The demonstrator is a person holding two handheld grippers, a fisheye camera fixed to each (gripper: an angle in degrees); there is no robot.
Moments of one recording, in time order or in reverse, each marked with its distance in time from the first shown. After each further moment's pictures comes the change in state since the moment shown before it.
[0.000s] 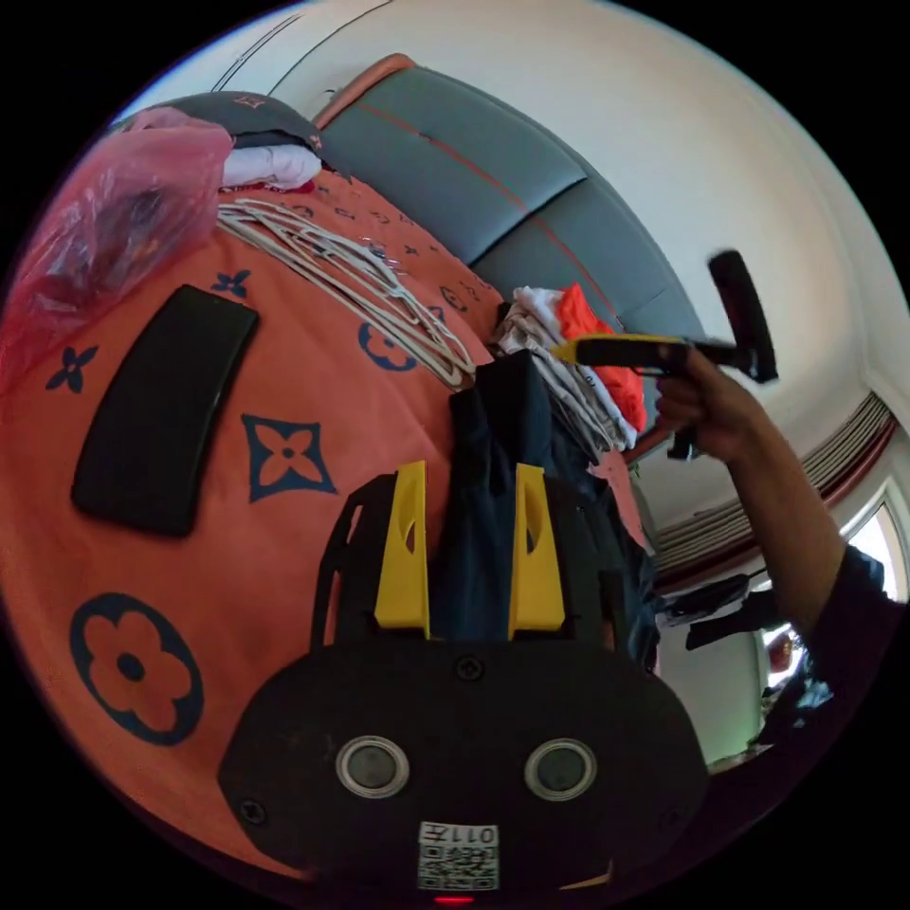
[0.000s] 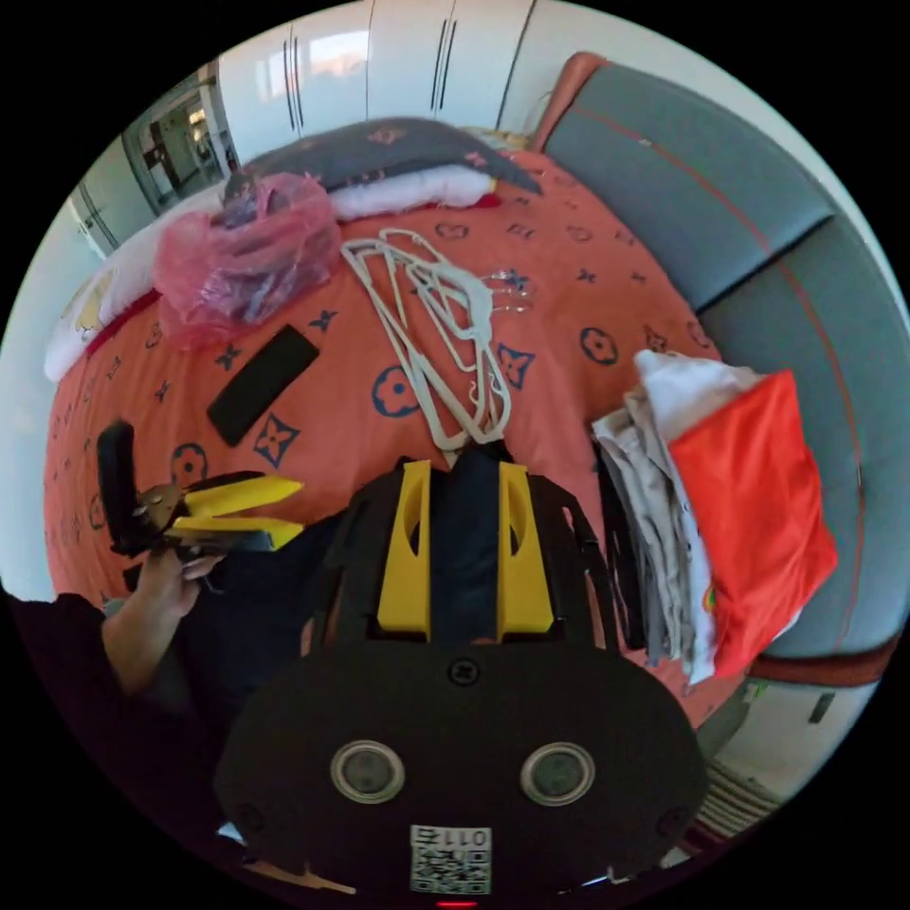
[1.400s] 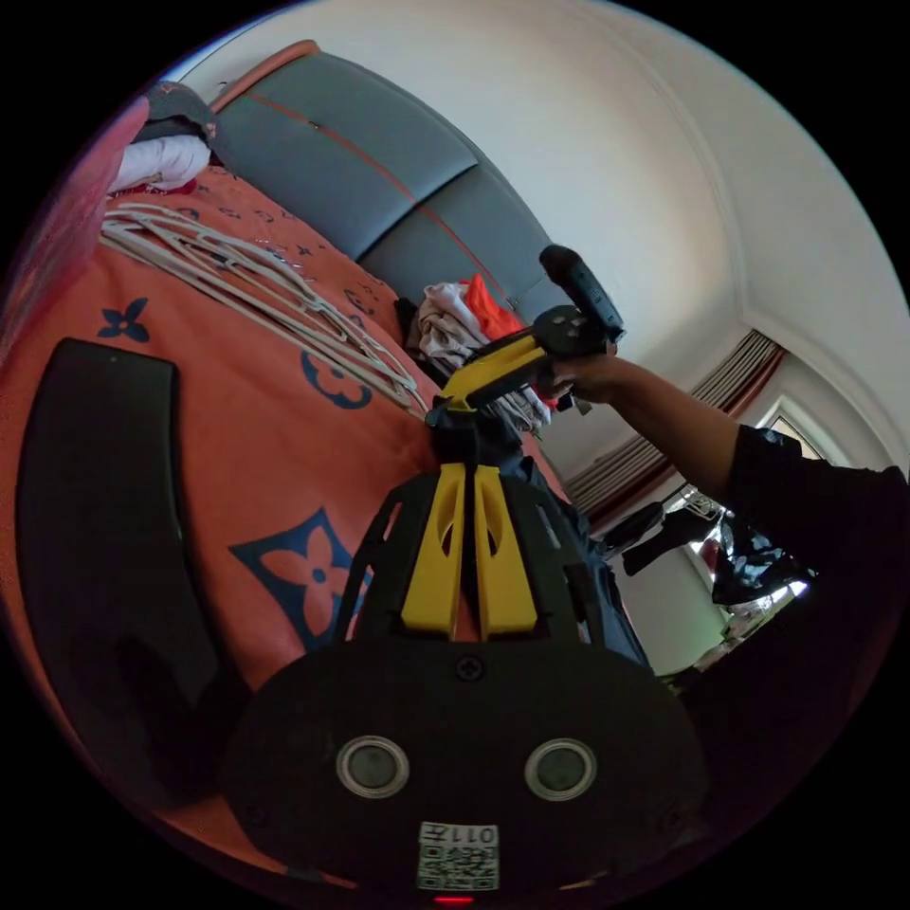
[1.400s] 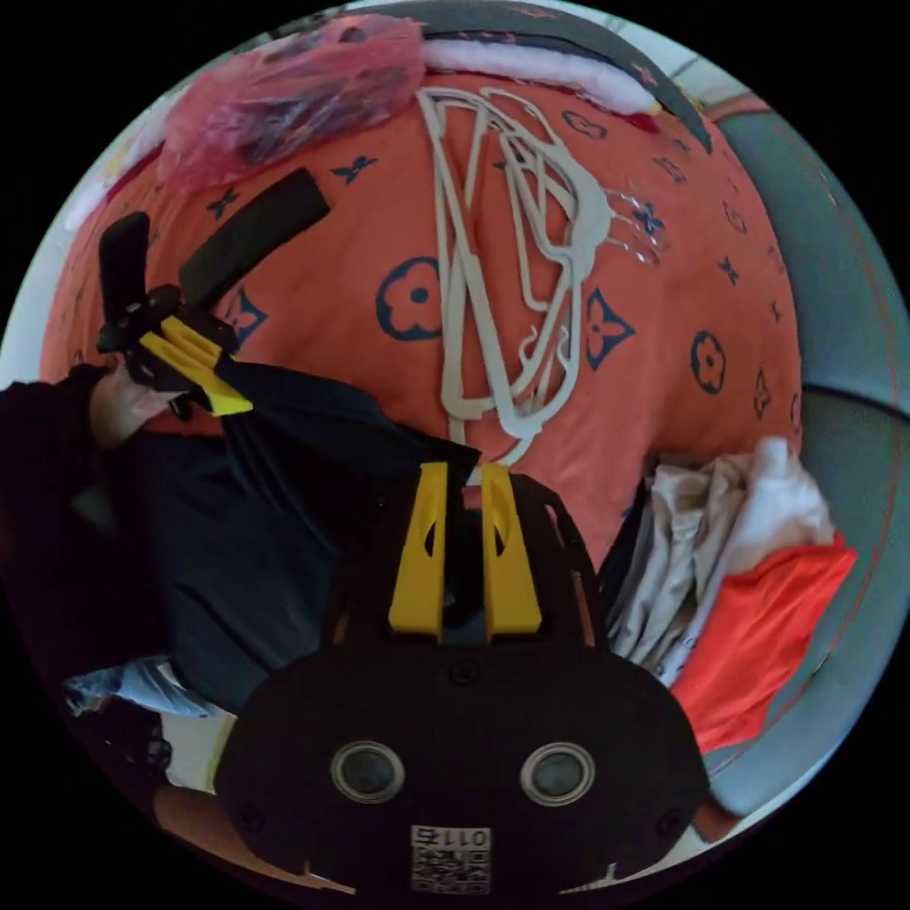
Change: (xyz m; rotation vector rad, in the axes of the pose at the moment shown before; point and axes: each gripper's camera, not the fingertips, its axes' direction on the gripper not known) left arm -0.048 -0.239 -0.354 -0.039 0.389 0.221; right arm -0.073 -0.394 0.068 -0.335 -0.032 -0.387
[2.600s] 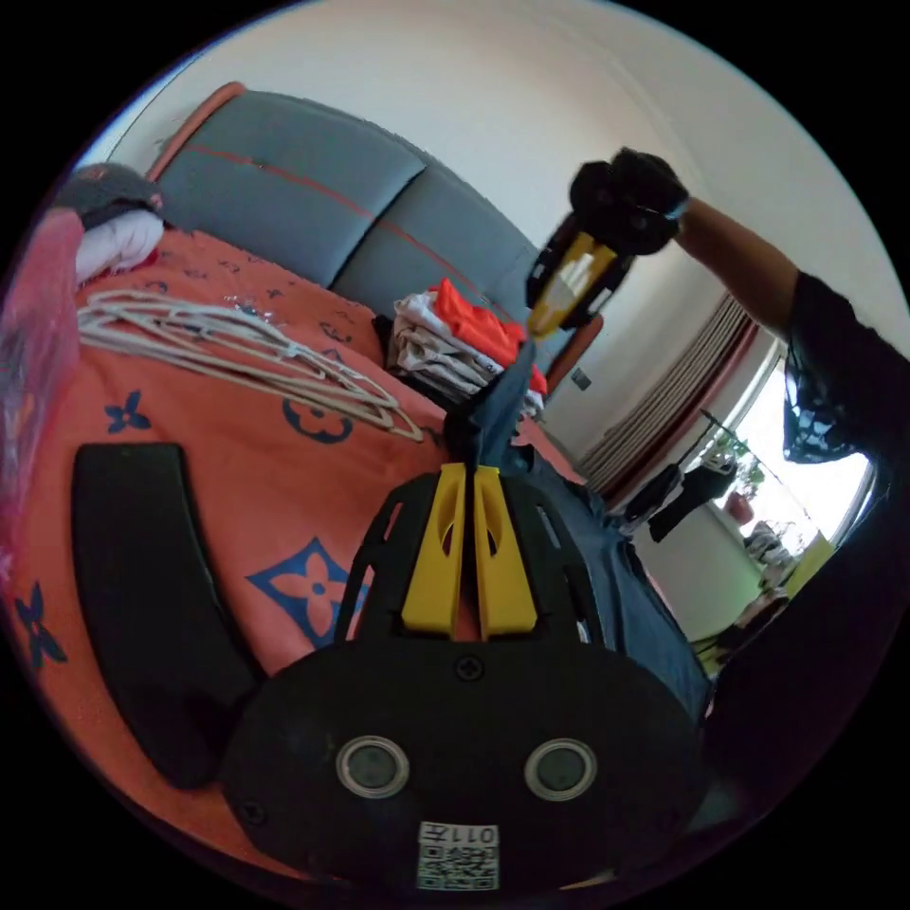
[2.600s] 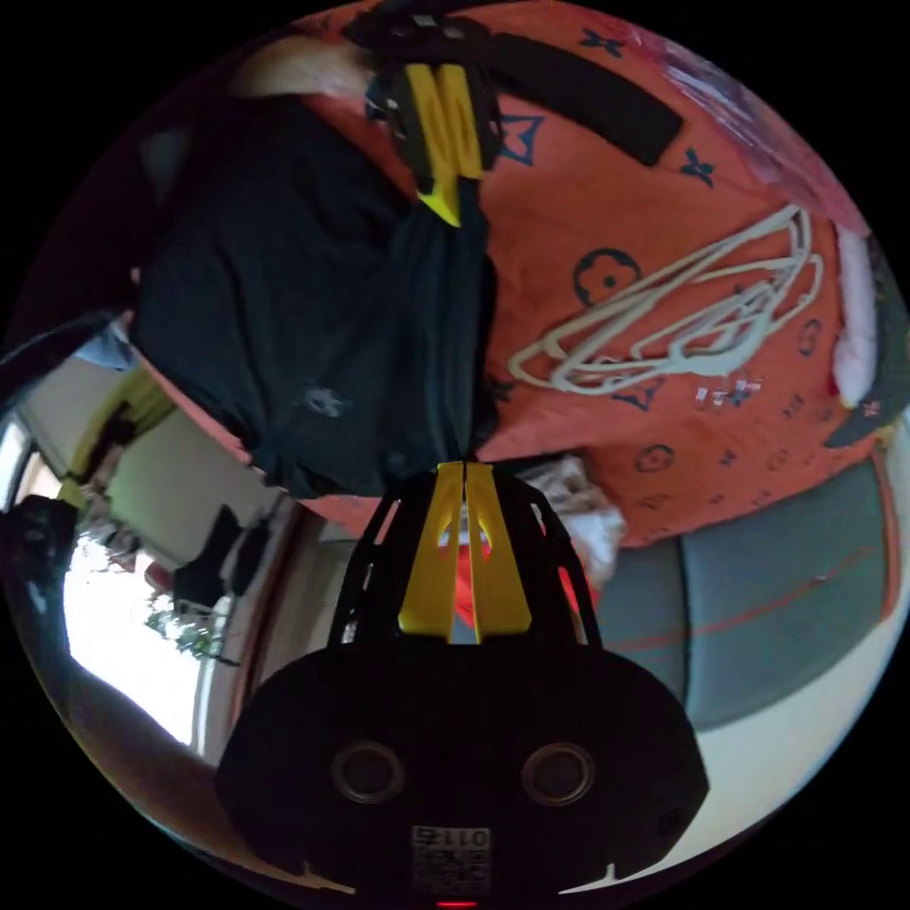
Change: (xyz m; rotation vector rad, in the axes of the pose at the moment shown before) left arm 0.067 0.028 -0.024 -0.008 -0.061 0.175; right arm -0.063 -0.169 -0.108 -0.655 0.306 -0.796
